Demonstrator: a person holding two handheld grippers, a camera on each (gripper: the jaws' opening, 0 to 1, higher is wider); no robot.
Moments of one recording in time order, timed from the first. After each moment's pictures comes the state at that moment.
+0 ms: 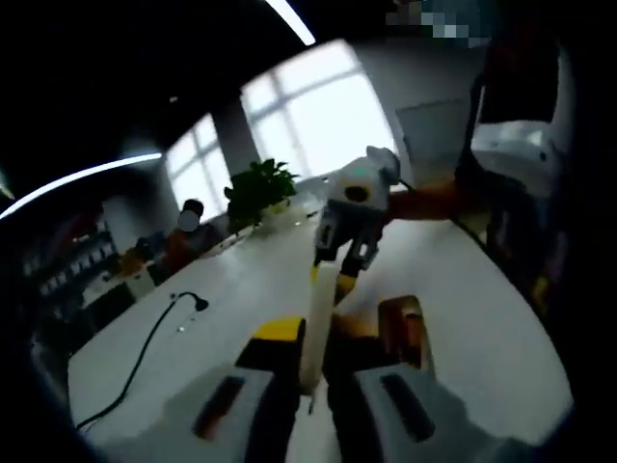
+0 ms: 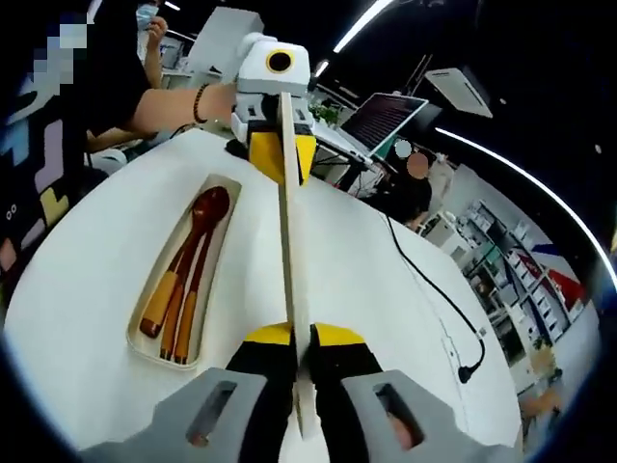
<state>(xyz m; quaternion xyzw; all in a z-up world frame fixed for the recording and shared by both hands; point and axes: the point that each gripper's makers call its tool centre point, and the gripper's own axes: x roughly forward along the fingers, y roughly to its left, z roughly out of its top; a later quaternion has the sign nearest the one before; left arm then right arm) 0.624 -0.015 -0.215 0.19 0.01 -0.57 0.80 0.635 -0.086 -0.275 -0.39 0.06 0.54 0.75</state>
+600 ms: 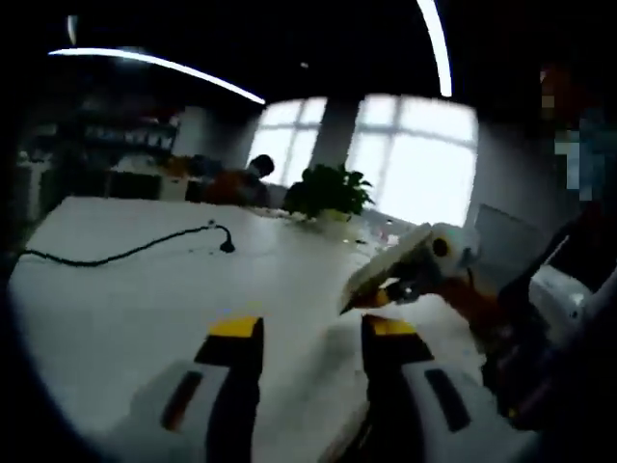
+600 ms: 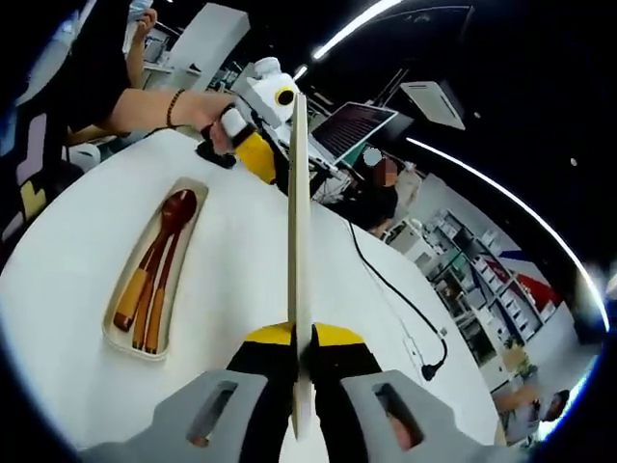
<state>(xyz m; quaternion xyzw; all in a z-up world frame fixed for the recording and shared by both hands) 0.664 0.005 -0.212 -0.13 0.14 -0.48 0.86 0.657 -0.108 -0.246 -0.39 0.01 0.47 0.79</state>
